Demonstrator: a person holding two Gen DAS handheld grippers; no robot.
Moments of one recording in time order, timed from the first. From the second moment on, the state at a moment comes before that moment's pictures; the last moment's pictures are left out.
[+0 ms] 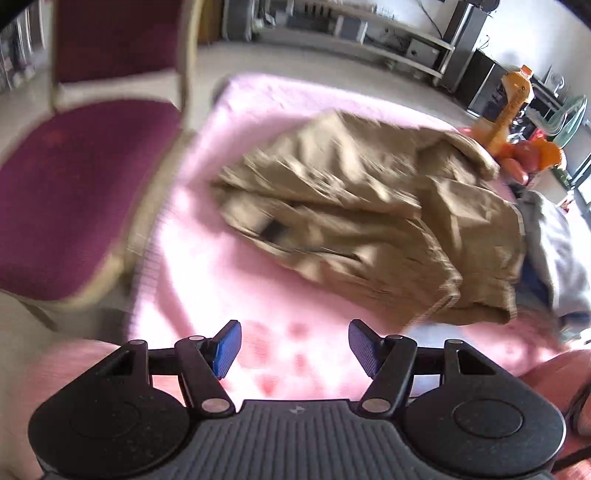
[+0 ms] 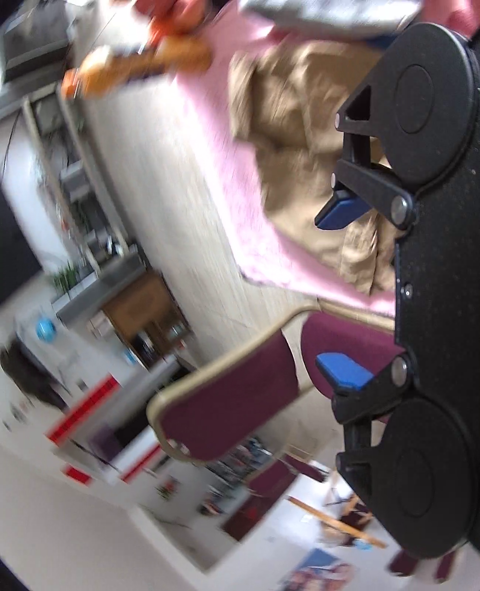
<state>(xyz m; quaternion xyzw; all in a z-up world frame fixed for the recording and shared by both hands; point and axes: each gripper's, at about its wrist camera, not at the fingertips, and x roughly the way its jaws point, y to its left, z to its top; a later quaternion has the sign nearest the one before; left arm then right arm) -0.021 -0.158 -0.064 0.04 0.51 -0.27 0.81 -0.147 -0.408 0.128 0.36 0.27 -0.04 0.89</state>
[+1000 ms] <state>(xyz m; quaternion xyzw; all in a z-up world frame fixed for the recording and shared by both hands) 0.044 -0.190 -0.130 -0.26 0.49 -0.31 0.78 -0.218 -0.516 -0.177 0.61 0.26 -0.13 0.73</state>
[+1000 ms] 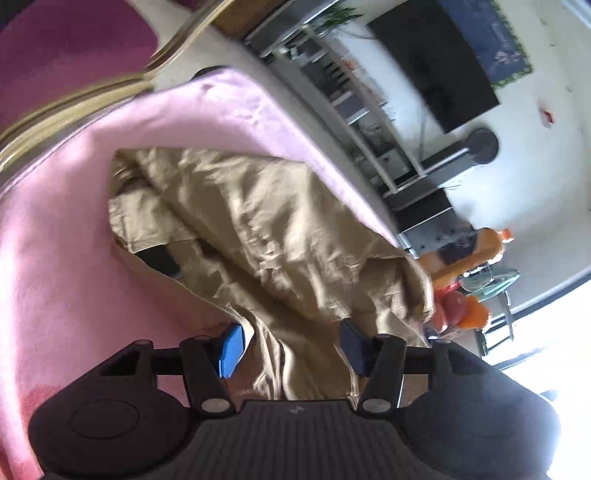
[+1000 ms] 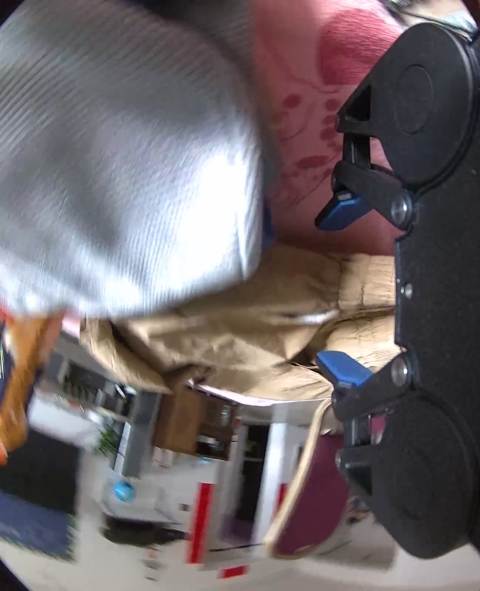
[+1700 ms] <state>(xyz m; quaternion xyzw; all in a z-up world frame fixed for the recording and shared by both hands) 0.041 -0.207 -0.105 -0.06 0.54 -0.30 0.78 -0.210 -0.499 -0.146 0.55 0.27 -0.16 0.78</state>
